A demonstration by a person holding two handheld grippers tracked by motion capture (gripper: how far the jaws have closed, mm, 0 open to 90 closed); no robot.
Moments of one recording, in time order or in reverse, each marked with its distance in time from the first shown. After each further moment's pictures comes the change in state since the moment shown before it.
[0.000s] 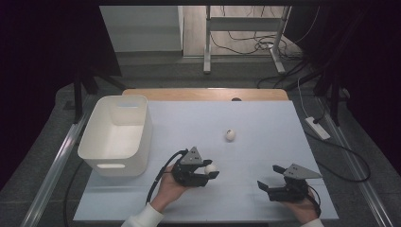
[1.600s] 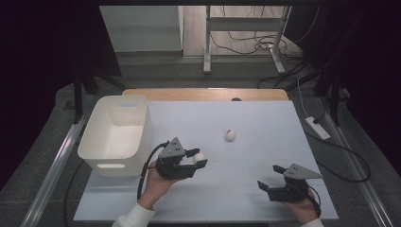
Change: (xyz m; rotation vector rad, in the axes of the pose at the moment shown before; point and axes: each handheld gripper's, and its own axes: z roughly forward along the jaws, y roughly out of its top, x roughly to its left) left arm 0.013 0.004 -0.045 -0.134 0.063 -0.045; right arm 0.000 0.000 0.000 -0.002 -0.004 -0.001
